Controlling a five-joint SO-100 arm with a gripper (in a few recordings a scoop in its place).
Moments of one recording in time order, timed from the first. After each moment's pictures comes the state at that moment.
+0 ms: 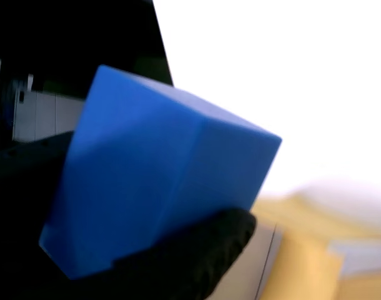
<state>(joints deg) -73.6 122.0 112.0 76.8 -50.2</state>
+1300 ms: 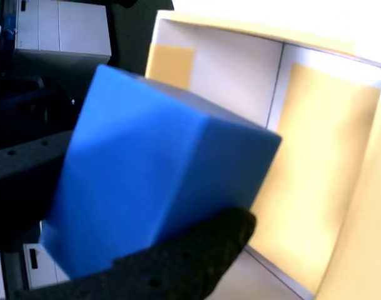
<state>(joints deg) -88.7 130.6 133.9 69.9 -43.3</state>
